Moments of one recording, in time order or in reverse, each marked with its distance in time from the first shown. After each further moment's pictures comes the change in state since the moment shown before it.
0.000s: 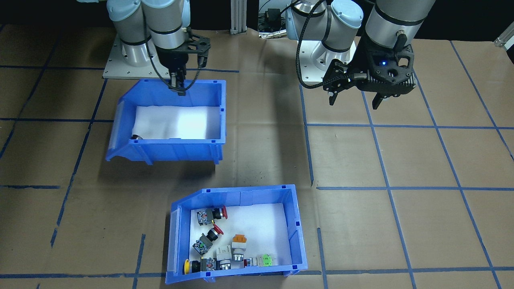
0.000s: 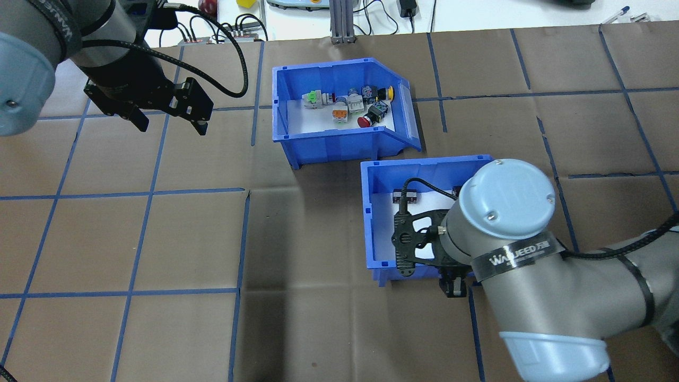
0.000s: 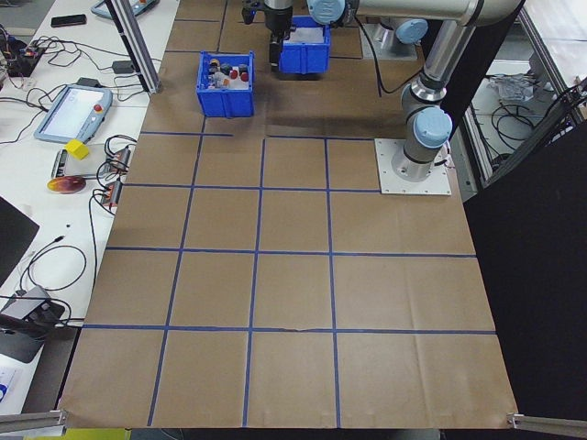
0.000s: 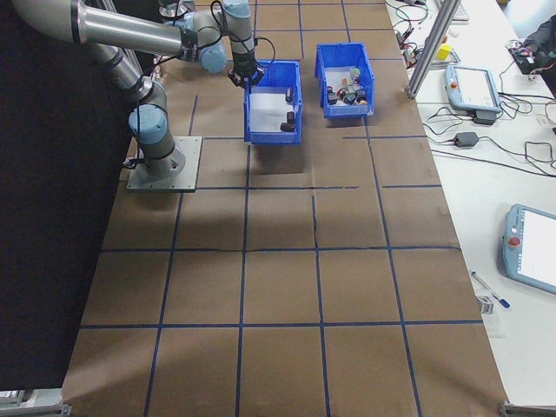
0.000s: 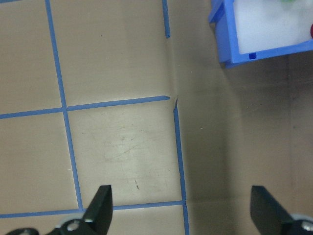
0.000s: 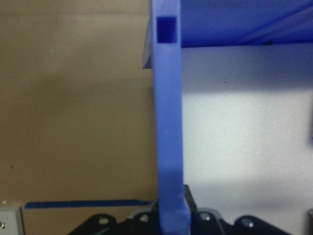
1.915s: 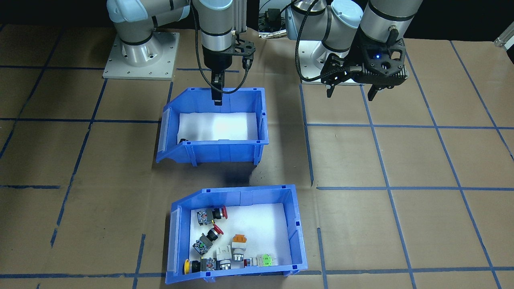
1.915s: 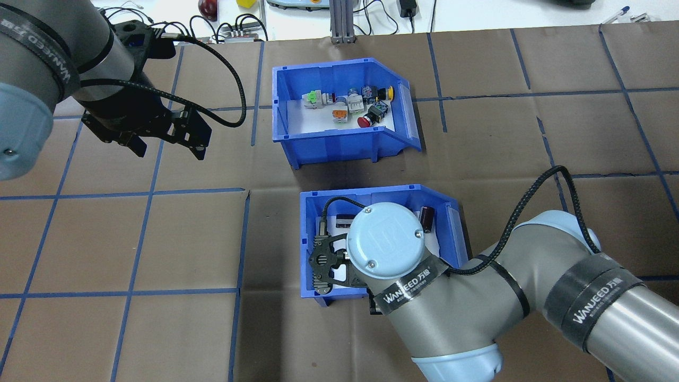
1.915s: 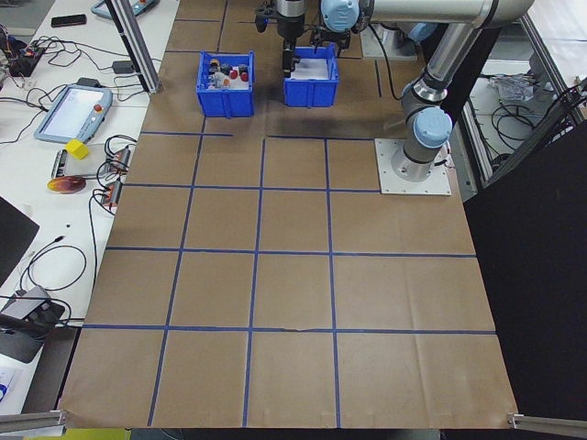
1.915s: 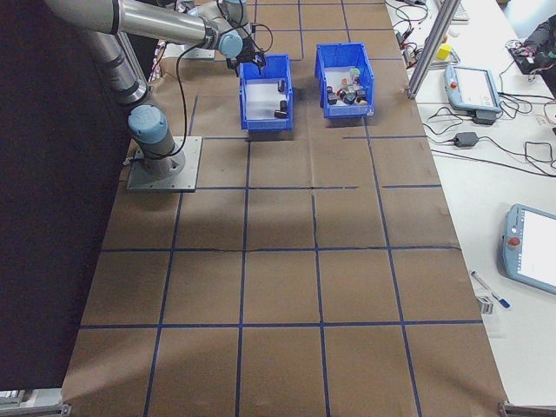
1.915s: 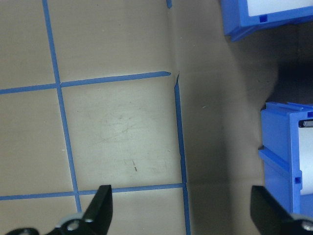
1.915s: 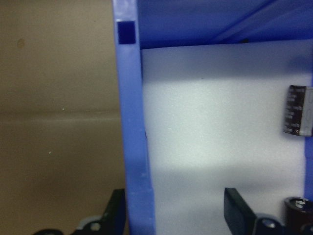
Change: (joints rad) left arm 0.007 0.065 -0.090 0.015 0.003 -0.011; right arm 0.219 0.145 -0.131 -0.023 -0.046 0.240
